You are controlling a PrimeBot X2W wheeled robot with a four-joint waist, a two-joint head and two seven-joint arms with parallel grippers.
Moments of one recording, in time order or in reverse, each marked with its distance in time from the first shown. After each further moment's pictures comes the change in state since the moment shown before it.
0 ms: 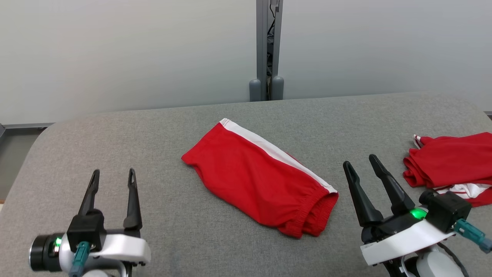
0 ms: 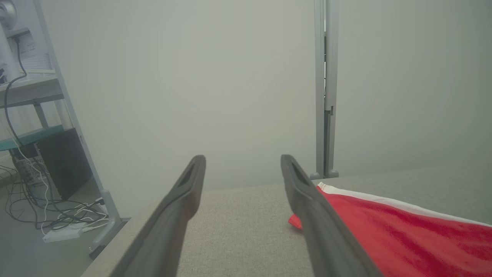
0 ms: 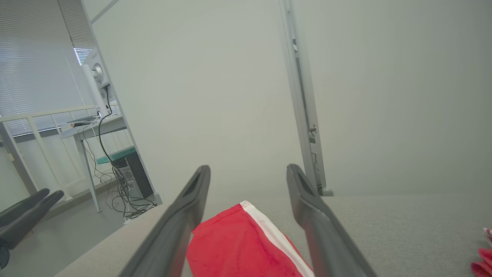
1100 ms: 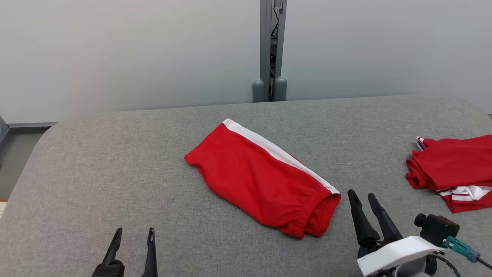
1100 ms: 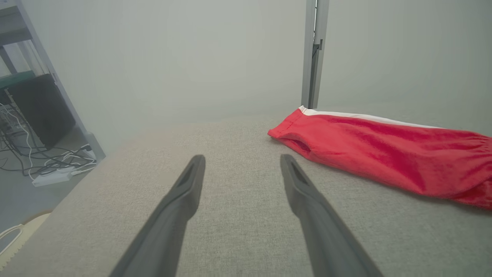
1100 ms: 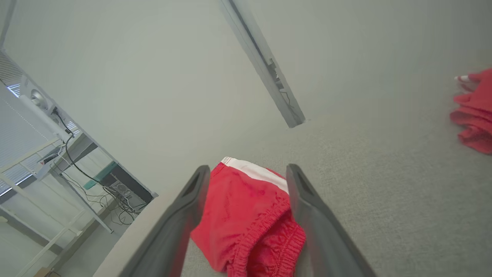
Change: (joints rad) left arm 0.229 -0.100 0.080 0.016 0.091 -0.081 0.000; right arm 0.047 0.108 -0.059 0.228 0.158 0.000 0.010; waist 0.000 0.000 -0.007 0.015
